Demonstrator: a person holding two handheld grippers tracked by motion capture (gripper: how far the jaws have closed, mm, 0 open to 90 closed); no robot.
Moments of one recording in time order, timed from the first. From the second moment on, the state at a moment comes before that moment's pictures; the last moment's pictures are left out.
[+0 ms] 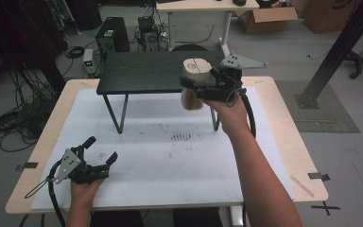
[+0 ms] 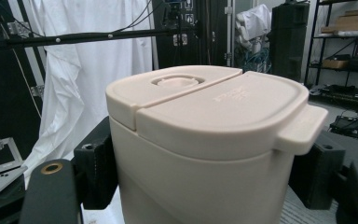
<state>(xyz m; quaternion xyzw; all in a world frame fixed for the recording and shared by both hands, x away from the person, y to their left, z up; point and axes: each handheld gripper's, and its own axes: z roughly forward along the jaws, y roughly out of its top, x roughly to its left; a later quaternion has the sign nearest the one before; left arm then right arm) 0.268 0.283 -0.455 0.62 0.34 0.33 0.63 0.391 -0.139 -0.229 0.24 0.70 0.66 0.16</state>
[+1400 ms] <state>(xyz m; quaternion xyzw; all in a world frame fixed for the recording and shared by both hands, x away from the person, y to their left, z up) 0.267 0.284 -0.456 0.61 0.34 0.33 0.63 0.430 -0.129 -0.206 0.29 0.69 0.63 0.21</state>
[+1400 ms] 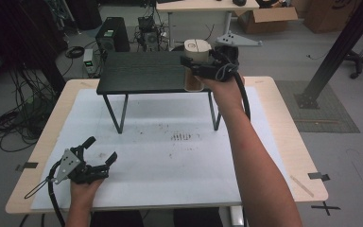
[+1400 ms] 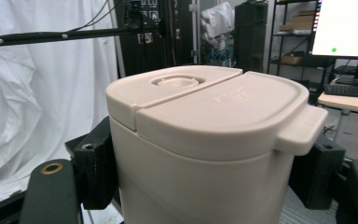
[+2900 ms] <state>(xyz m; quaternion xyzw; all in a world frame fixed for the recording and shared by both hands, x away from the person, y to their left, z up) 0.267 0.284 -0.456 0.61 0.34 0.33 0.63 0.460 -0.119 -0.221 0.32 0.68 0.61 0.26</state>
